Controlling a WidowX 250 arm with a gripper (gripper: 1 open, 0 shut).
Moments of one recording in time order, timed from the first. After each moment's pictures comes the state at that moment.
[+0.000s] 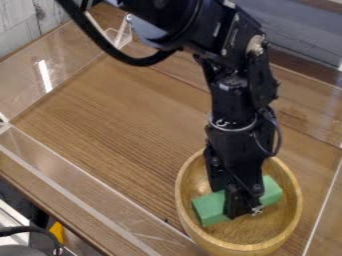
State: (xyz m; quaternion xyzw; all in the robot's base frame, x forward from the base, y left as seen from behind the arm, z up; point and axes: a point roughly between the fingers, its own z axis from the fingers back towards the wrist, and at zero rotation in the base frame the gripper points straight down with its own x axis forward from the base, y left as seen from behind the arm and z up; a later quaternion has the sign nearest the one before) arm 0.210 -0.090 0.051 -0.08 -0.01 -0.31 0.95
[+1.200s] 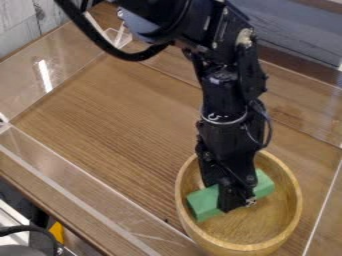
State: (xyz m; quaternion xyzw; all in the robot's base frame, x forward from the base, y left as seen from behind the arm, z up) arm 0.213 -0.079 0.051 -0.09 0.00 -0.28 0.96
